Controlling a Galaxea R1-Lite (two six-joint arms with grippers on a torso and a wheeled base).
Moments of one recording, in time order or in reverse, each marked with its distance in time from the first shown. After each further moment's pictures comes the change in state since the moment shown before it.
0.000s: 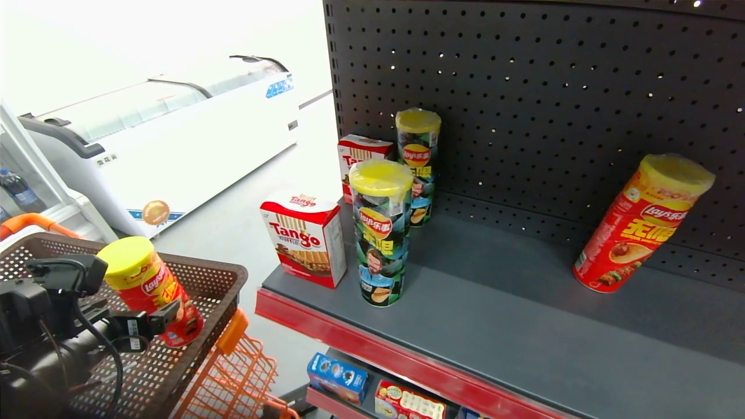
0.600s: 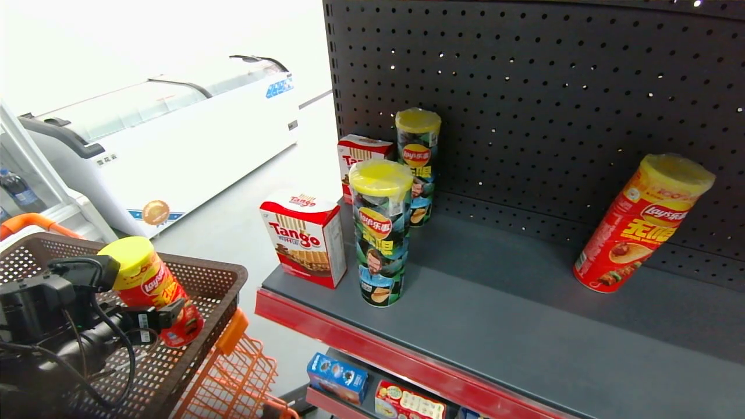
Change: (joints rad) left arm 0.040 0.155 -0.063 -0.053 -0.003 -0.007; right arm 0.000 0.000 0.000 0.000 0.000 0.000
